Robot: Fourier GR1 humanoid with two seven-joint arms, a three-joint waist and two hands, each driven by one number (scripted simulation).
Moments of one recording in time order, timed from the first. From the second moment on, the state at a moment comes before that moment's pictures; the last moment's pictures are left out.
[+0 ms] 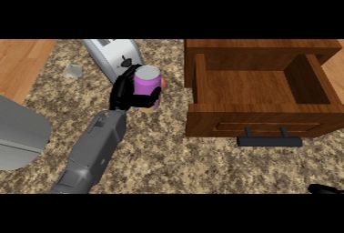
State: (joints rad) left arm -0.77 0.03 0.10 -0.51 0.17 0.06 -0.47; right arm 0.12 -0.09 -0.31 -2.25 -0.07 0.09 0.28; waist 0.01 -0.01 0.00
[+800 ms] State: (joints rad) left arm -1.02 0.00 -0.07 -0.91 0.19 0.30 0.08; right arm 0.07 -0.11 -0.32 -2.26 -0.08 0.08 0.33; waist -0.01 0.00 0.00
